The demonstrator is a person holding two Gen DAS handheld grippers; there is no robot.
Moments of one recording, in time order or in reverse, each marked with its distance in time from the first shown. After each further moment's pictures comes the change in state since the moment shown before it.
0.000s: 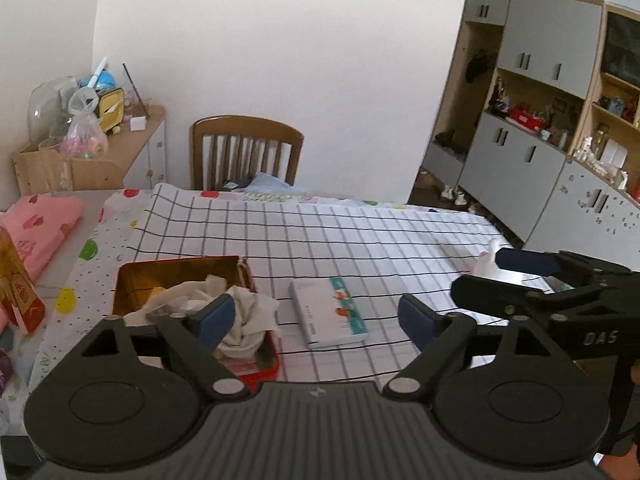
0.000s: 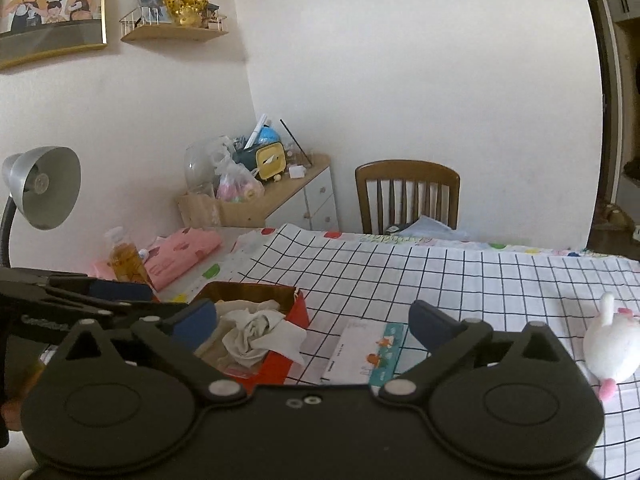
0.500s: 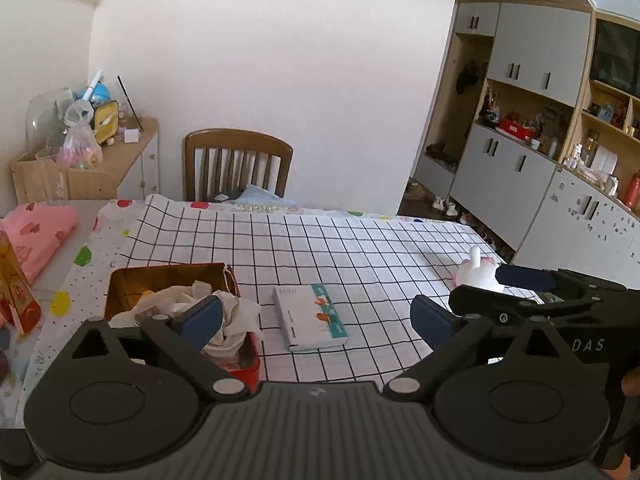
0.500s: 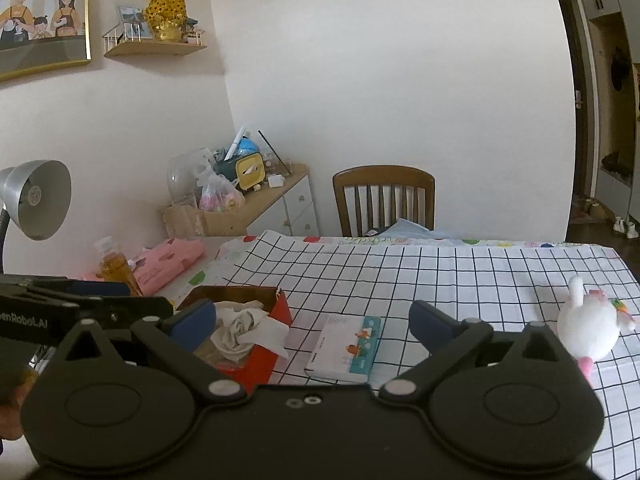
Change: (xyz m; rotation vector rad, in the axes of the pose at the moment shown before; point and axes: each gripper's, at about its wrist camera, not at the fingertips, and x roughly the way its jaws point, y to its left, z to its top) left arm -0.021 -0.017 -0.006 0.004 -0.042 -0.013; right arm -0.029 -0.004 -0.014 0.040 -0.033 -0.056
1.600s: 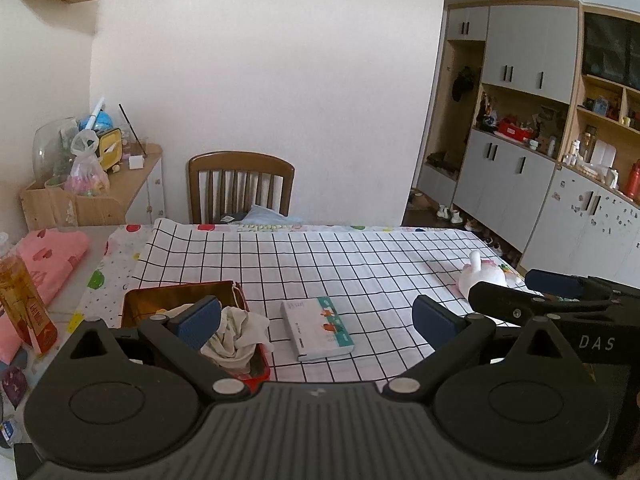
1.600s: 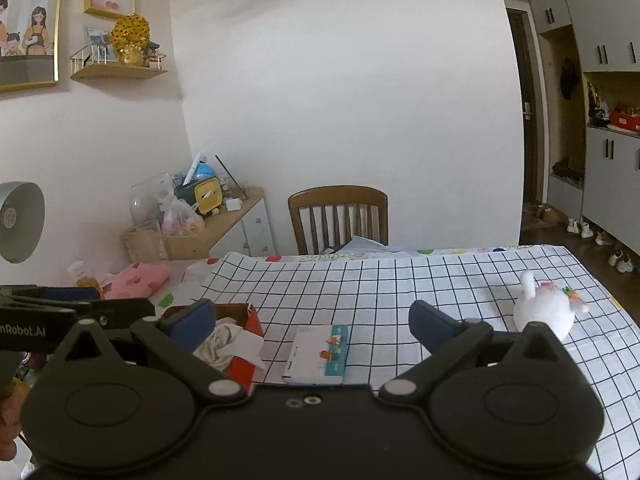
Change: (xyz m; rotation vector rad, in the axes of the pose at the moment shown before) left arm -0.019 -0.008 -0.002 0.059 -0.049 0.020; right arm -0.029 0.016 -0.010 0.053 -0.074 -0.156
